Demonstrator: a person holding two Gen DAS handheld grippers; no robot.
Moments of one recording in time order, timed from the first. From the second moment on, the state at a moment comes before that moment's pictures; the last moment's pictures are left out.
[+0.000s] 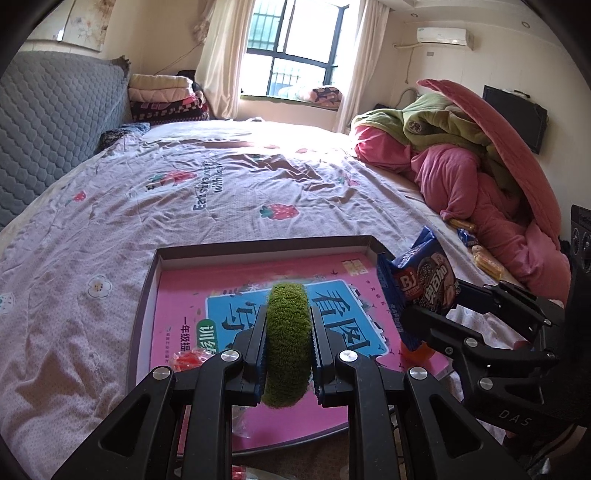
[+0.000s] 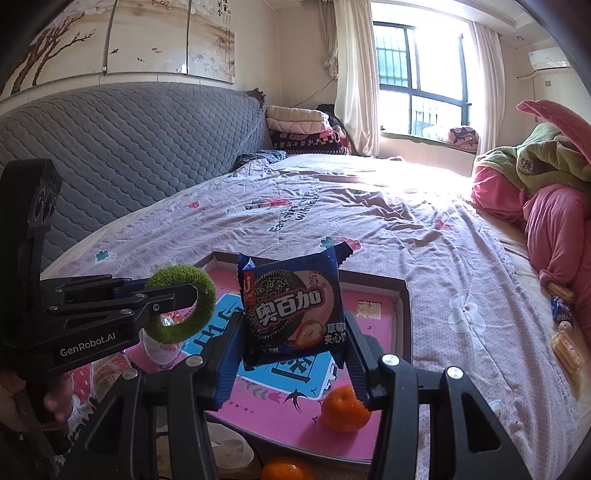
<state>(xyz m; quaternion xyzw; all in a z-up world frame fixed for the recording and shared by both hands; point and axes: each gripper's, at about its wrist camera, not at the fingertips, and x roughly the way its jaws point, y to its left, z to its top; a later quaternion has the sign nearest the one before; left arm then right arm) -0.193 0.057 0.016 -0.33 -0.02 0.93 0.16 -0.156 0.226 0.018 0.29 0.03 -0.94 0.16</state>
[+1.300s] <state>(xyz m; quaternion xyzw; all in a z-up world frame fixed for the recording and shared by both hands) -0.203 0.083 -0.036 -0.43 0.04 0.88 0.17 -0.167 0.199 -0.031 0.39 0.14 -0.89 0.17</state>
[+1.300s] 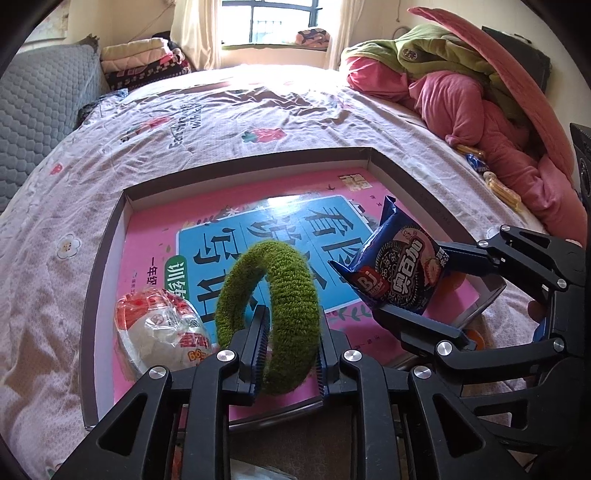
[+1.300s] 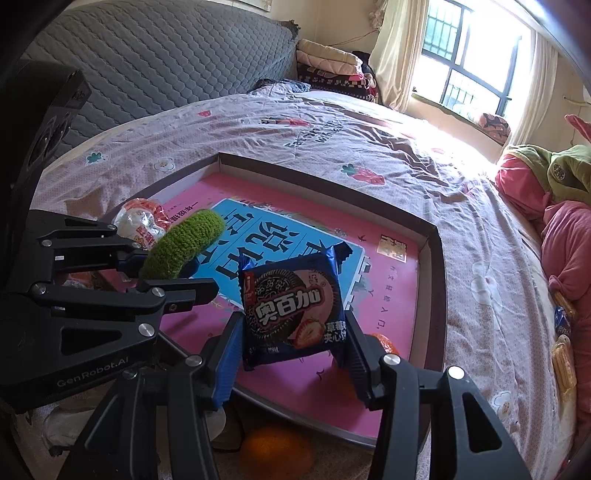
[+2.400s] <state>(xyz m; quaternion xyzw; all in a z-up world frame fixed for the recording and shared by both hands) -0.206 0.070 -0.025 -0.43 0.02 0.89 0.16 -0.166 0.201 -0.030 0.39 0.14 -0.89 0.17</state>
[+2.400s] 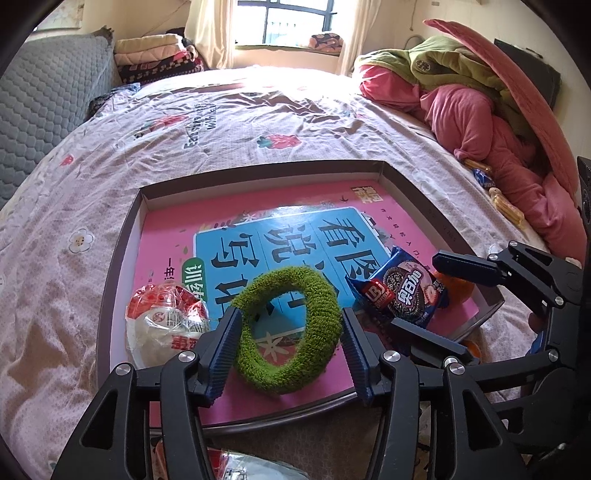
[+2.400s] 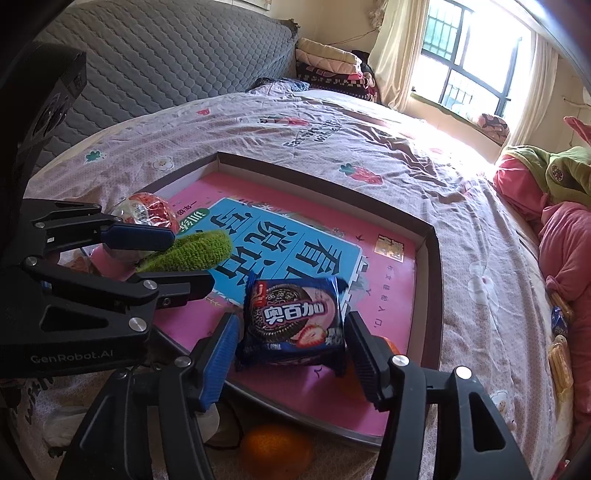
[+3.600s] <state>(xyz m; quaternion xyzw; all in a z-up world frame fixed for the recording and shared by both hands) -0.185 0.047 0.018 -0.39 -0.01 0.91 0.13 -0.162 0.214 -0.006 0.36 0.10 -0.91 0.15</state>
